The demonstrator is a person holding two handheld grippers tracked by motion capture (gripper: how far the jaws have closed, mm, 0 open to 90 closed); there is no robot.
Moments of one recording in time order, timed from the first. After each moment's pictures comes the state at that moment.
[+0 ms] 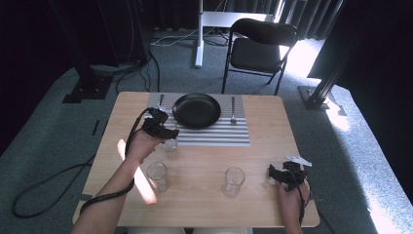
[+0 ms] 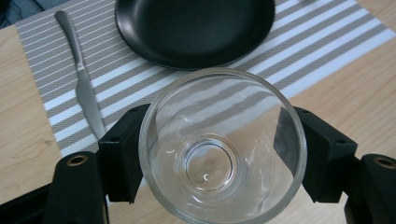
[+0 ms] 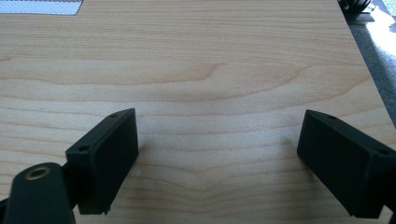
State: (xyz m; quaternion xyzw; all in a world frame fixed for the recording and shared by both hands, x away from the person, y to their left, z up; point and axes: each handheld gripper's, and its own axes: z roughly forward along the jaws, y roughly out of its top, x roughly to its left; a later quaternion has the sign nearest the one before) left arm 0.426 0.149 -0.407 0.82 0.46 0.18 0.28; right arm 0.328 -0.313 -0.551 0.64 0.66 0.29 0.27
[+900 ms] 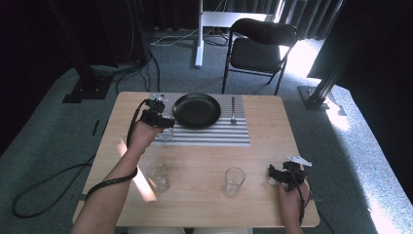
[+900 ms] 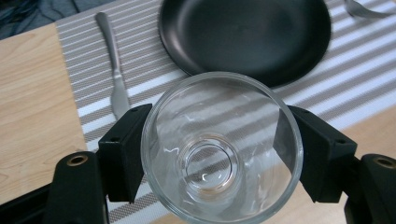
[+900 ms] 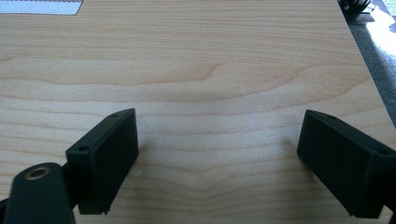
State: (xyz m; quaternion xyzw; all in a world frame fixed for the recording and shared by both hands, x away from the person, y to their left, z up) left arm 0.467 0.159 -0.412 0.80 0.51 0.20 0.26; right arm 0.328 -0.313 -0.551 0.64 0.66 0.29 0.27
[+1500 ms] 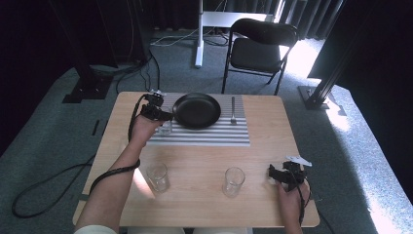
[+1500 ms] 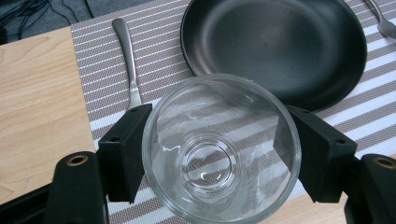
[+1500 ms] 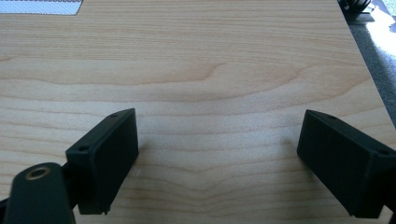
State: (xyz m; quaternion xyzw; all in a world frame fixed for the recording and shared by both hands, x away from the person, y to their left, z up) left arm 0.498 0.167 -0.421 0.79 0.52 0.20 0.26; right arm 0.328 -0.314 -0.551 0.64 0.66 0.29 0.27
